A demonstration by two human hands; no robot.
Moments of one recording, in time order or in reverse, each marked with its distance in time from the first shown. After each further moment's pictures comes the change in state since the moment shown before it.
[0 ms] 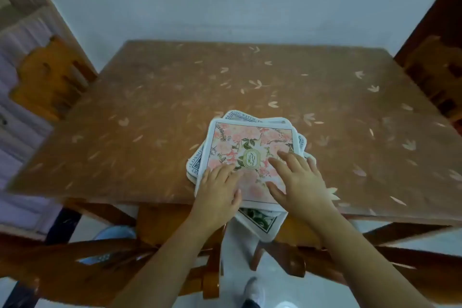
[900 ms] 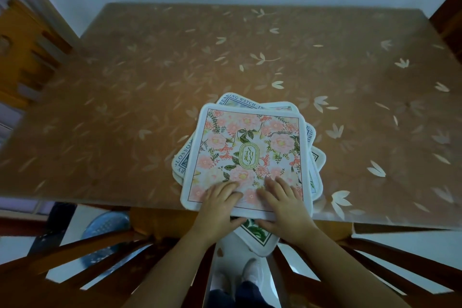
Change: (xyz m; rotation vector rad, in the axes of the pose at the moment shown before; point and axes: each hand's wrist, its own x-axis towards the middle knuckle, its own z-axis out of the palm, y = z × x) left_hand 0.015 -0.034 0.100 -0.036 -0.206 0.046; right_hand 0.002 0.060 0.130 0.067 -0.419 -0.073
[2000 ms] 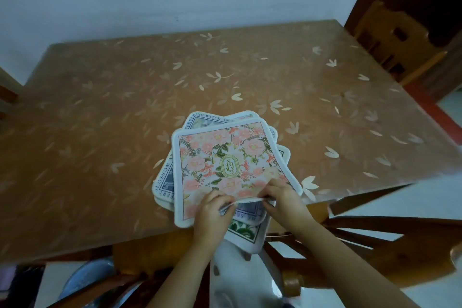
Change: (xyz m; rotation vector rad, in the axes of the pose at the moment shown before) left_hand 0.007 0.044 -0.037 -0.555 0.246 -0.124; right_hand -0.036 -0.013 -0.053 0.436 0.307 0.266
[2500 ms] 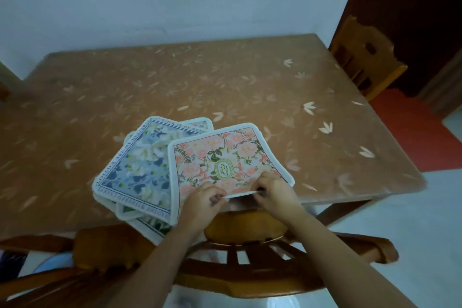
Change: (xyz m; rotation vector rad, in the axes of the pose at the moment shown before) left_hand 0.013 0.122 0.131 0.111 -0.085 -0.071; right_hand -0.030 0.142 -0.117 -0.013 0.022 -0.087
